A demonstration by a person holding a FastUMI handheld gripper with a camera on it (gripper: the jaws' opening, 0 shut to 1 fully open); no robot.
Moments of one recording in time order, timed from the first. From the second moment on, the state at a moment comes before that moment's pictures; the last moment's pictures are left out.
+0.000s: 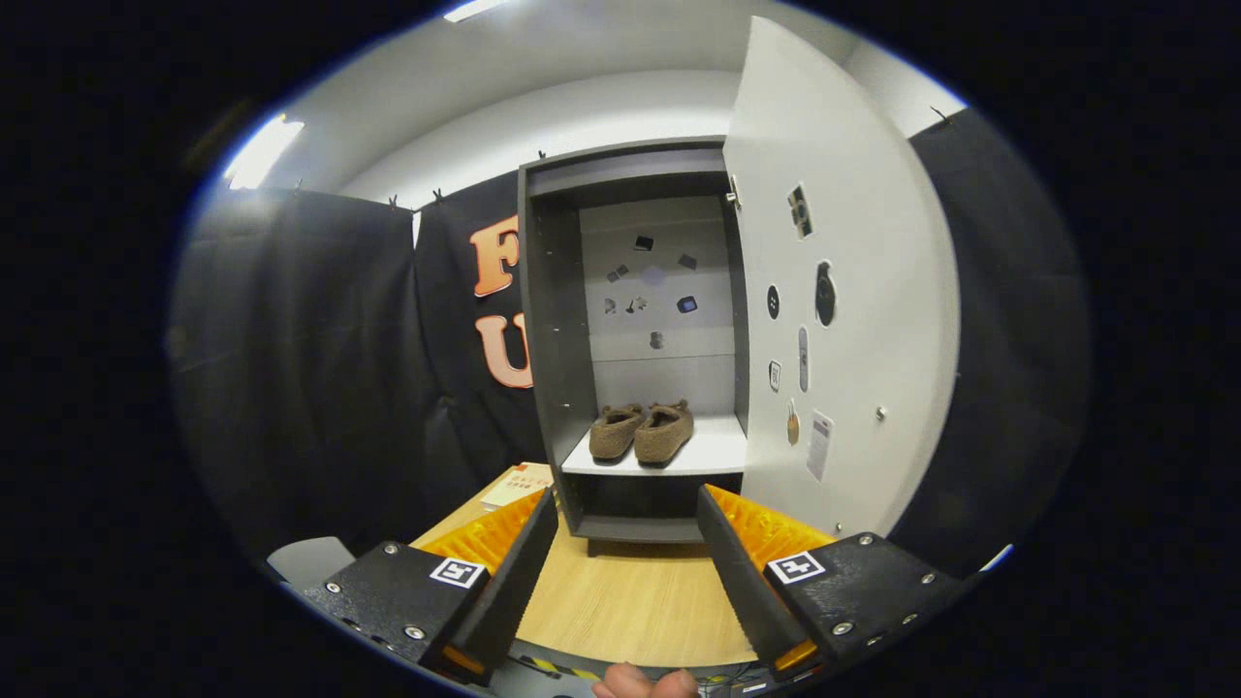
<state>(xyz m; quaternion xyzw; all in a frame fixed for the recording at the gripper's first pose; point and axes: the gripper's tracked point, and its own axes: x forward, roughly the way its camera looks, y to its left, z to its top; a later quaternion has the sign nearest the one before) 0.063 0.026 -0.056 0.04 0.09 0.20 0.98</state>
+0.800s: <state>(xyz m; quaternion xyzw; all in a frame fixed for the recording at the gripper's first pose) 0.105 -0.165 -0.073 0.08 0.08 0.14 0.98</state>
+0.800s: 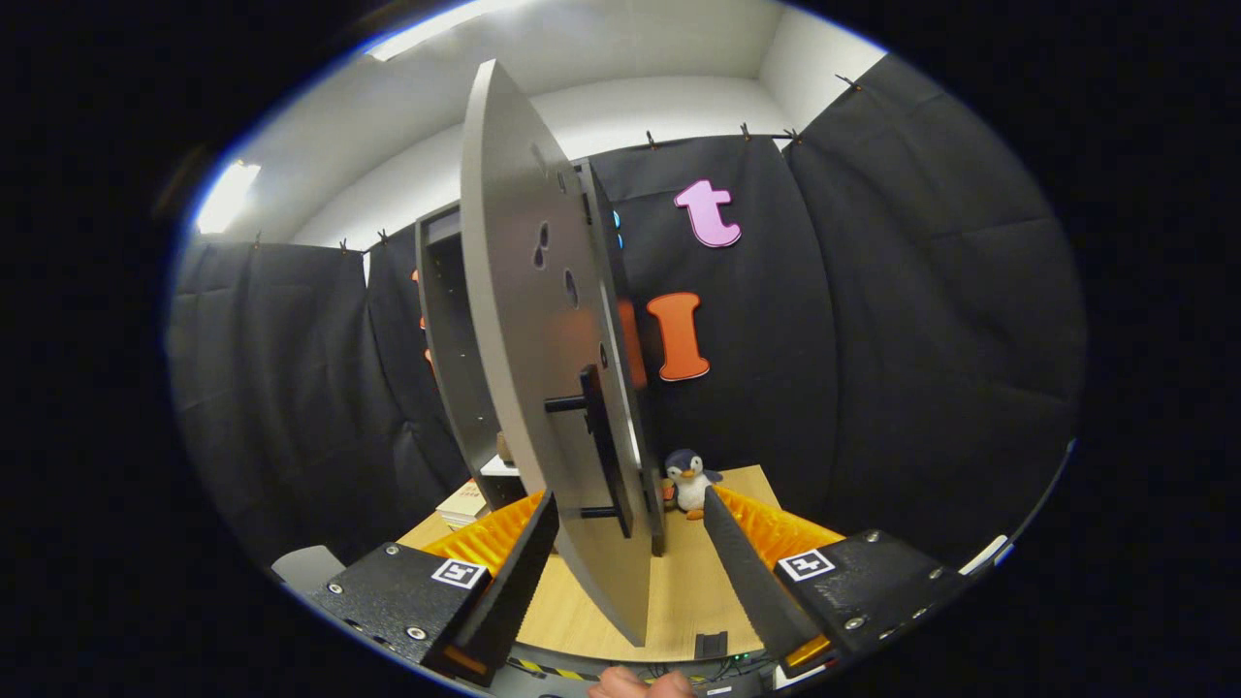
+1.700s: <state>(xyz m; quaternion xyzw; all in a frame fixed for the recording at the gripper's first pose) 0.121 -0.055 -0.075 0.03 0.09 0.07 0.99</state>
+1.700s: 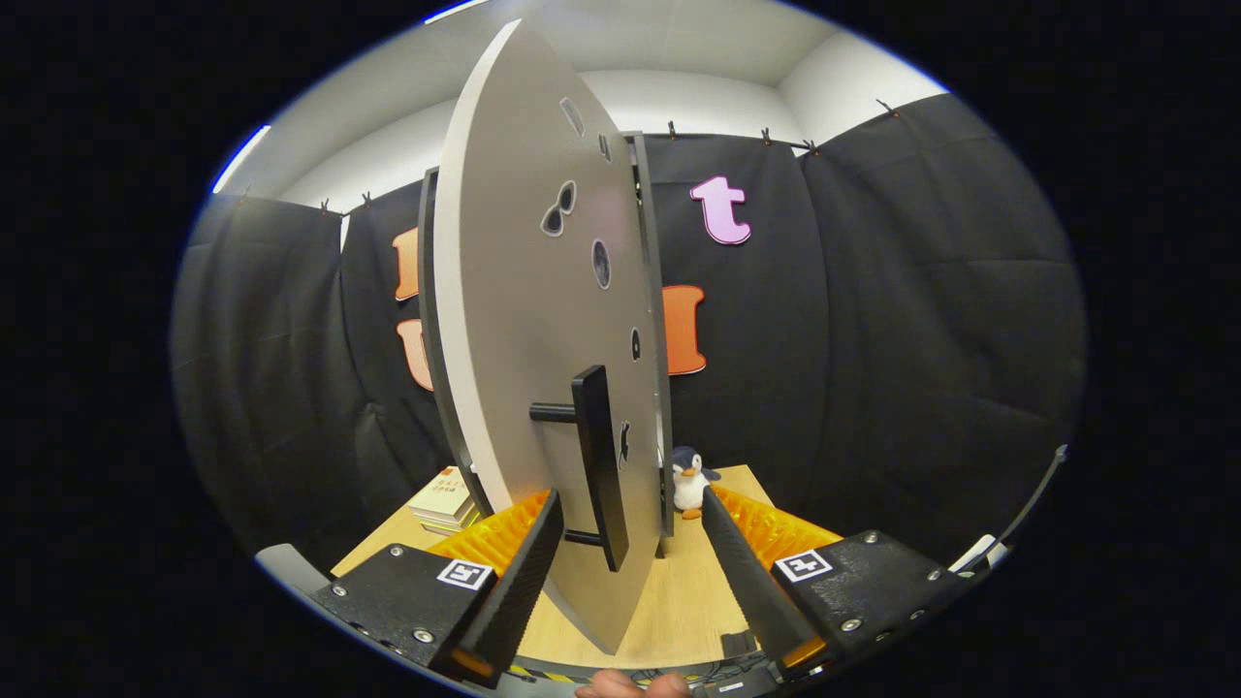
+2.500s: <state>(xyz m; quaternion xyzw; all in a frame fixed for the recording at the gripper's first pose) 0.182 0.114 -0.078 0.02 0.11 0.11 0.99</state>
